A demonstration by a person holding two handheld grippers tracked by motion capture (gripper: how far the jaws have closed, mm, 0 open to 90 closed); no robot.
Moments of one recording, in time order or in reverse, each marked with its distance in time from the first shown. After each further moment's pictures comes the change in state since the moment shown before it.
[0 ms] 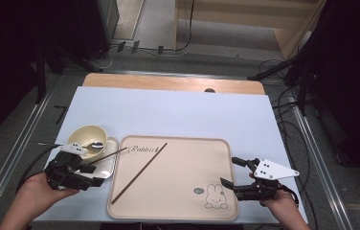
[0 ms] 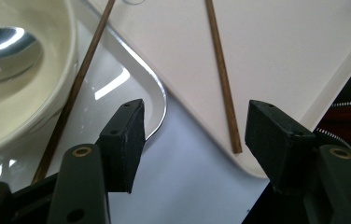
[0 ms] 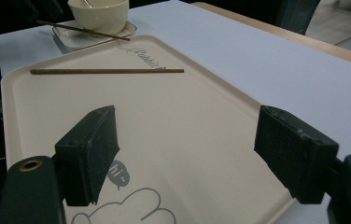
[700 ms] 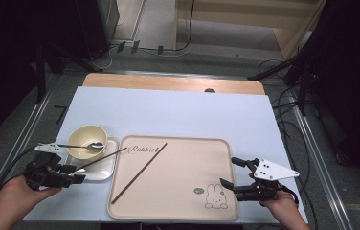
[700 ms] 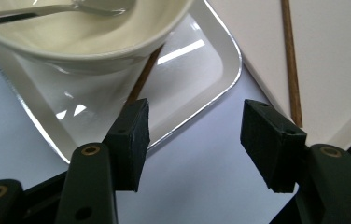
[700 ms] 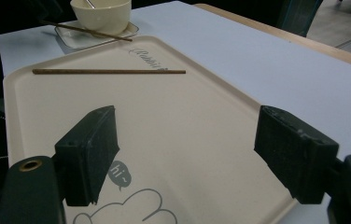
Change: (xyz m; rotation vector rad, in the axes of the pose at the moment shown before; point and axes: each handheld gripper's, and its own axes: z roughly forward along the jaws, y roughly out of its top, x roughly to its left) left arm 0.036 -0.030 -0.016 -0.025 0.099 -0.132; right arm 0.001 0.000 0.000 -0.005 0.004 -0.007
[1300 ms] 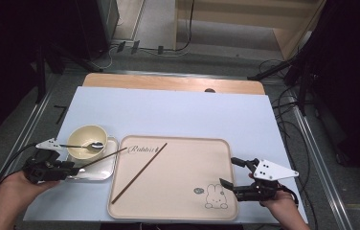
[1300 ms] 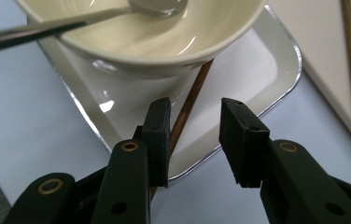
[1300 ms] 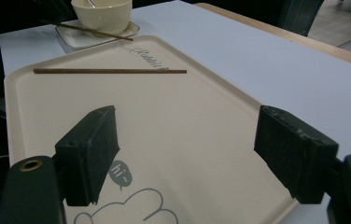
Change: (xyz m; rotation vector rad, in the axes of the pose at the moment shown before) left arm 0.021 -0.001 0.010 0.014 0.094 0.052; right arm 0.000 0.000 0.000 0.002 0.003 -0.002
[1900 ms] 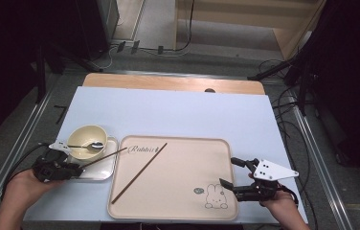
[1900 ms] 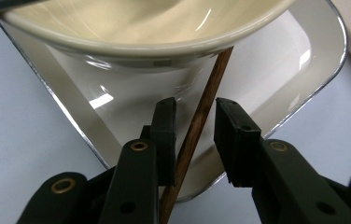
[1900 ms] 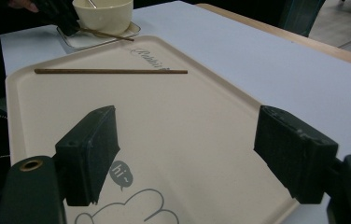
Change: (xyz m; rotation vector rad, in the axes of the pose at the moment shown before) left arm 0.003 0.004 0.025 0.069 -0.001 0.053; right arm 0.000 0.000 0.000 -0.001 0.004 -0.002
